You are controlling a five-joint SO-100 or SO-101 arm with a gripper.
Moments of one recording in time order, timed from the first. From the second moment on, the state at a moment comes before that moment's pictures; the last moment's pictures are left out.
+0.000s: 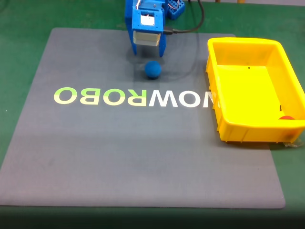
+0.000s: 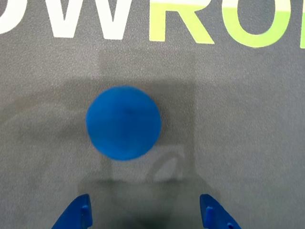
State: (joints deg) arm 12.8 115.3 133.2 46.2 -99.1
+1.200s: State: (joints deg) arm 8.3 93.4 117.5 44.1 -97.3
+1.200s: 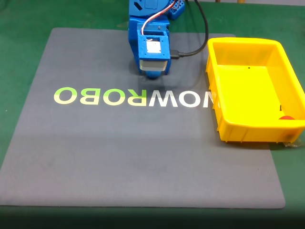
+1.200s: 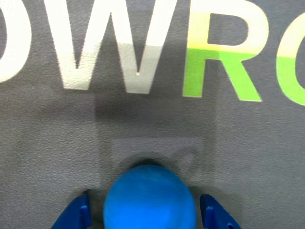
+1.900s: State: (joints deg) arm 7.6 91.2 116.2 43.4 -97.3
